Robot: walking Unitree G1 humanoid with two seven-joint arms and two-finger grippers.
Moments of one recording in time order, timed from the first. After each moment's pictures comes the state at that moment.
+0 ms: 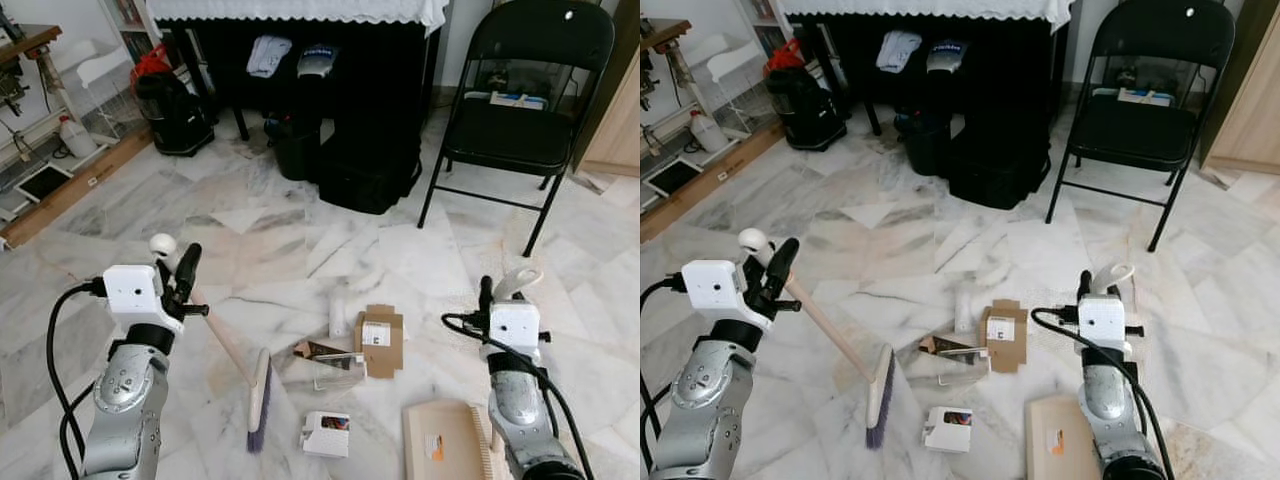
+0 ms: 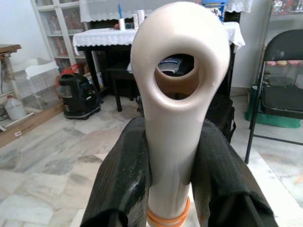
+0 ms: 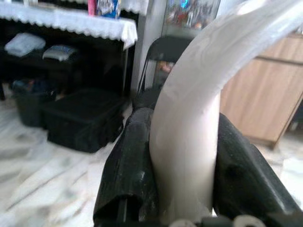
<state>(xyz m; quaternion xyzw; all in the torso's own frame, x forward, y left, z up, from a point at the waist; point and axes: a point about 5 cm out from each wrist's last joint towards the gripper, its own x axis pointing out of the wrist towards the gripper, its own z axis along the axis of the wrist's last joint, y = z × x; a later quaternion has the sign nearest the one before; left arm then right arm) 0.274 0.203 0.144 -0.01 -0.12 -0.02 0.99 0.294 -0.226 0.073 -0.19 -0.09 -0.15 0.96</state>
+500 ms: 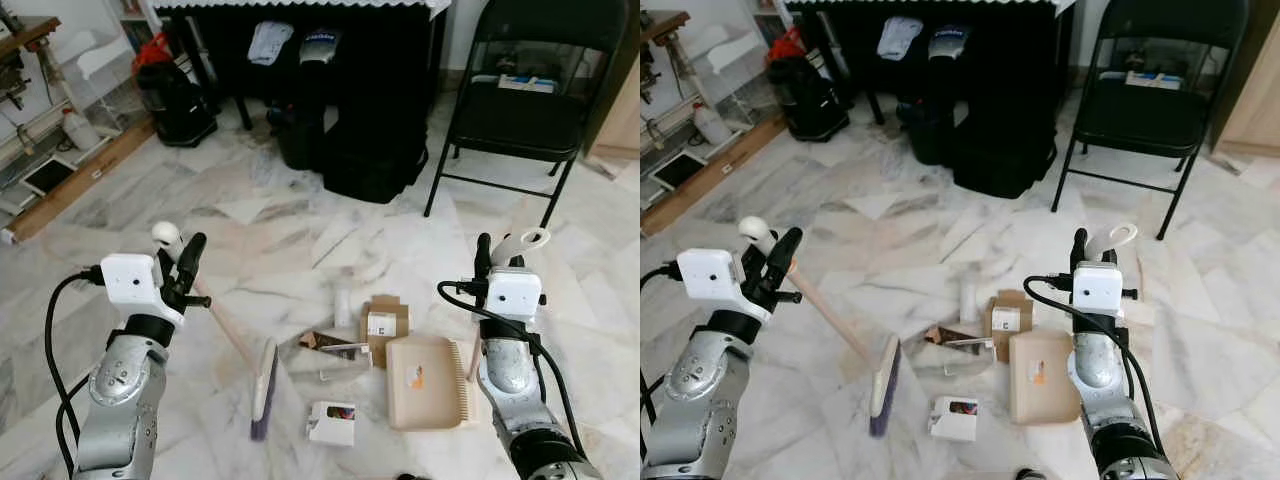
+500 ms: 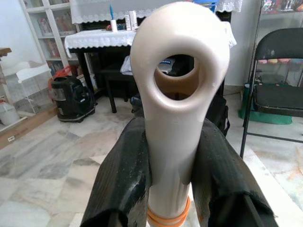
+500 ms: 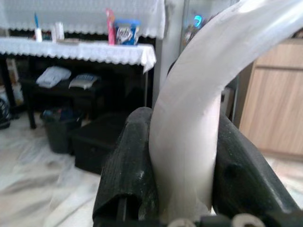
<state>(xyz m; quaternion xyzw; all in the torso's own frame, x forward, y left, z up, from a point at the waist) 0.273 0.199 0.166 -0.02 -0.15 -0.05 0.99 0.311 -0.208 0.098 -0.16 -0.16 -0.12 0.97</state>
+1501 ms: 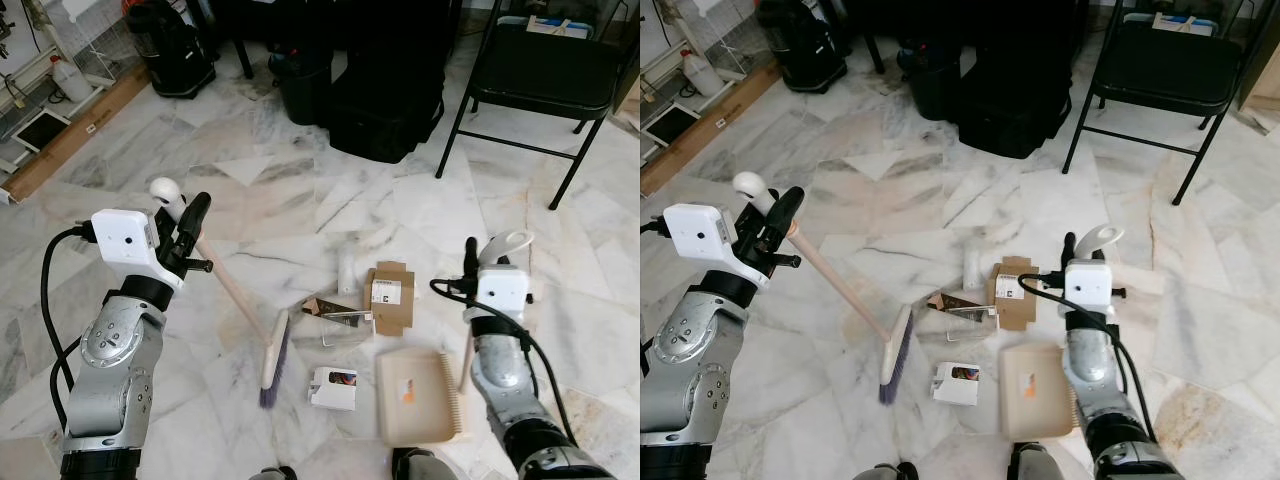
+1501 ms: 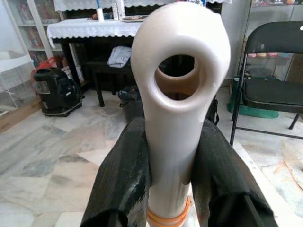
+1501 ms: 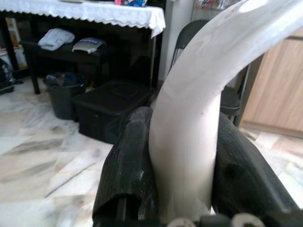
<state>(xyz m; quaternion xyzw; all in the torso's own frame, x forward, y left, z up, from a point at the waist) 0.286 0.195 0.201 -0.02 -0.18 -0.08 0.98 0.320 -0.211 0.100 -0.16 -0.15 -0.11 0.97</state>
